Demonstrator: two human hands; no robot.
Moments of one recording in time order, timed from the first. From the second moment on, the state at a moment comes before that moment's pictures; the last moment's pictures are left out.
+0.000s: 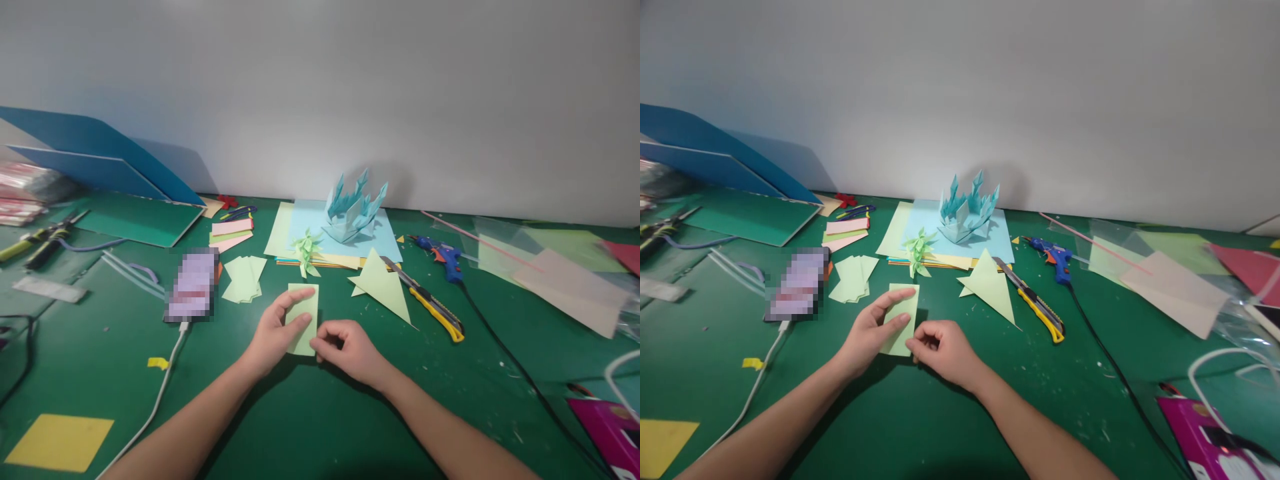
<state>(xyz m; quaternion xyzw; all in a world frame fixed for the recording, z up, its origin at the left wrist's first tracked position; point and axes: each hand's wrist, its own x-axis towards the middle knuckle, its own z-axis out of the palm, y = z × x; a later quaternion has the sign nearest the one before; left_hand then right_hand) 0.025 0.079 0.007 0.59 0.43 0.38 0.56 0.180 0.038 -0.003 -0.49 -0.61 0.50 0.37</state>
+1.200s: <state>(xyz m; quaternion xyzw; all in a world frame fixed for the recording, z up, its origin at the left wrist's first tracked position) 0.008 0.079 -0.003 0.71 0.42 0.28 0.49 0.185 0.043 -0.014 -0.51 -0.70 0.15 0.47</state>
